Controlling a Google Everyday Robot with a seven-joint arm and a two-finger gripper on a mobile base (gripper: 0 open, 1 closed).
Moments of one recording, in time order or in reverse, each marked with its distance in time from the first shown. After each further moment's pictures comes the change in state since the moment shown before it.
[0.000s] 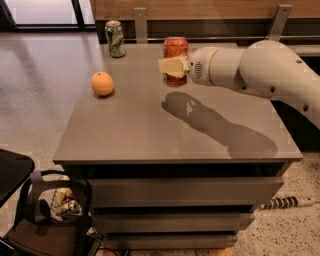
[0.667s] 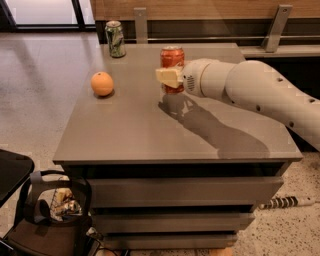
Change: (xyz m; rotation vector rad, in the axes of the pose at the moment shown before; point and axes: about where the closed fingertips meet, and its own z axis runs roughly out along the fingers) arm 0.023 -0.002 0.009 0.072 -0.016 -0.065
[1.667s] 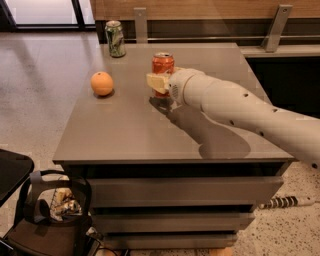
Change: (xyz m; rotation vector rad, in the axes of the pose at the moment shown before) arm 0.021 0.009 0.040 0.053 -0.061 0.020
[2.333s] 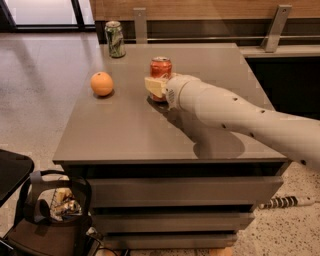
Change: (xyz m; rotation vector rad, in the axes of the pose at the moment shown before) arm 0.028 -0.006 0.012 0.036 0.030 0.057
